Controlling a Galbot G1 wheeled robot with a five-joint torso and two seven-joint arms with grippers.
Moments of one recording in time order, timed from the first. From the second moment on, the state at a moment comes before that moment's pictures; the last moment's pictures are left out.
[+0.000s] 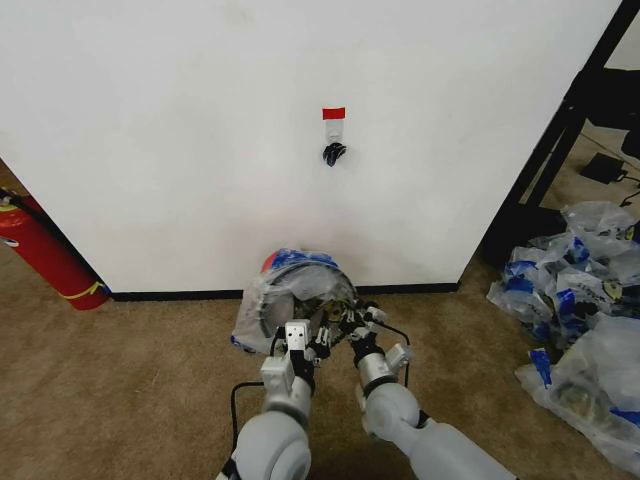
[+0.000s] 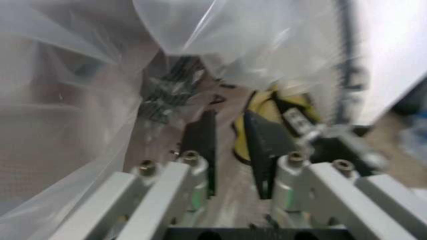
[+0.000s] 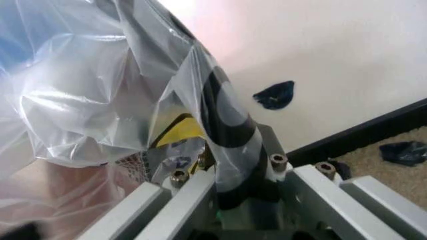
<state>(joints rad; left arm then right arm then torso) 1.28 -1.38 0.01 -2.03 -0.37 0.33 -0.52 -0.96 1.19 -0.25 1.59 0.99 0.39 0.28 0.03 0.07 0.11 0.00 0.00</state>
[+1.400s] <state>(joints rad) 1.12 -1.45 -0.12 -1.72 -0.17 0.33 -0.63 -1.16 1.22 -0.26 1.70 0.74 0.43 0.23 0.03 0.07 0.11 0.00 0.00</state>
